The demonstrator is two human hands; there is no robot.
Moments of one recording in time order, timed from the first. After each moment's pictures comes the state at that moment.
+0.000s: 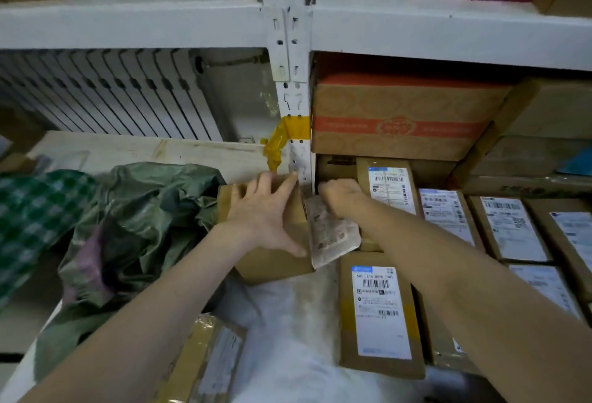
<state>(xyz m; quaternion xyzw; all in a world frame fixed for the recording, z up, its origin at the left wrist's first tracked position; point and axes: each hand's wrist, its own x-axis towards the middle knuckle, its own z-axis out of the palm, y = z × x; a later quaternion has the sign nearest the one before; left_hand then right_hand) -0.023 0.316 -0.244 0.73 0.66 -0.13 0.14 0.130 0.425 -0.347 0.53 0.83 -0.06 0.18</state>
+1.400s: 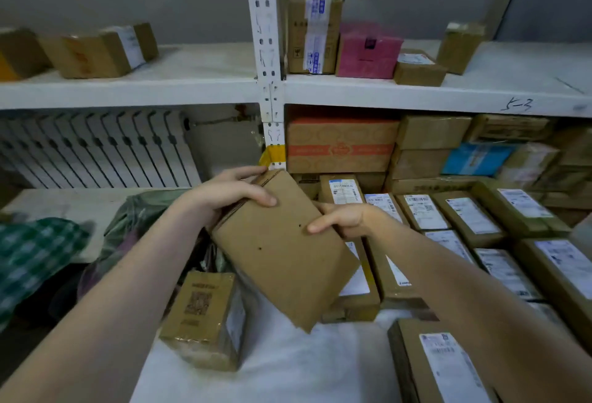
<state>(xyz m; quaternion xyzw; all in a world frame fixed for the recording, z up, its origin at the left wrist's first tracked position) -0.058 0.211 -0.124 0.58 0.60 0.21 0.51 0.175 0.237 -0.209 0.37 0.57 -0.73 -0.08</state>
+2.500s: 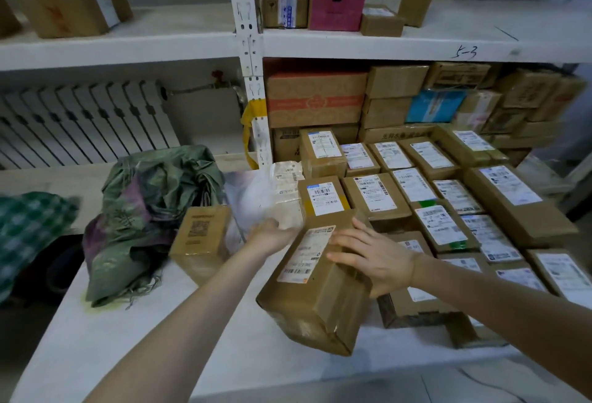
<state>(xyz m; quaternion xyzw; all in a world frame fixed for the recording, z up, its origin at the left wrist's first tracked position) -0.004 0.069 -0.259 0.56 0.70 0.05 0.43 0.235 0.013 -0.276 0.30 0.95 0.07 0.00</state>
